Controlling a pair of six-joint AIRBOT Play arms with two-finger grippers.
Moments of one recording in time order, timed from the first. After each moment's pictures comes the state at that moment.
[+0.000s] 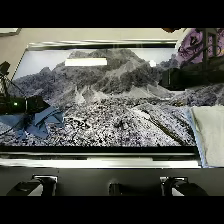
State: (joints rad) left arm -0.03 -0.92 1.19 1.22 -1.31 -1.71; right arm 0.13 -1.15 1.71 -1.21 1.53 1.58
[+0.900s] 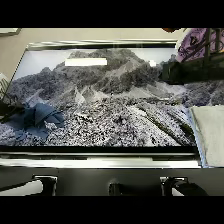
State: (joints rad) left arm 0.39 -1.42 1.18 1.78 -1.08 -1.92; right arm 0.13 -1.15 1.71 -1.21 1.44 1.60
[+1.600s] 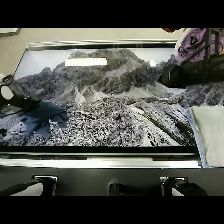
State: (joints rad) left arm 0.08 -1.30 1.19 1.55 -1.07 -1.93; right arm 0.13 -1.14 1.71 -1.21 1.51 1.63
